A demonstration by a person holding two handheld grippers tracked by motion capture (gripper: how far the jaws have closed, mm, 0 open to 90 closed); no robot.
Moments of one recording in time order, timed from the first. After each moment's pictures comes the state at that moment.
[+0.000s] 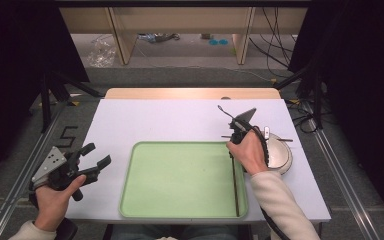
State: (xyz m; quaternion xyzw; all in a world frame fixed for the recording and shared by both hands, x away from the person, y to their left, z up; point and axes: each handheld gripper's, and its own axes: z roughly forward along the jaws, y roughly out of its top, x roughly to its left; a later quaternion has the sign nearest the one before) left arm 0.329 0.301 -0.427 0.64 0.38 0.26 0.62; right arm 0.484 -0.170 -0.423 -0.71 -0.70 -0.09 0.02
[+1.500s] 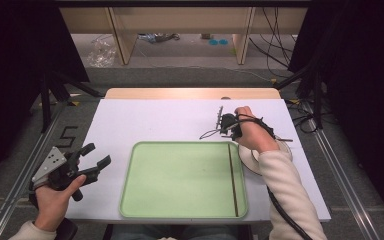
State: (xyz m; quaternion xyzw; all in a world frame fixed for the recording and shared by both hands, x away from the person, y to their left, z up) left arm 0.329 0.302 -0.428 0.64 0.38 0.26 0.62; right arm 0.513 -0.158 -0.407 -0.12 -0.97 0.00 -0.22
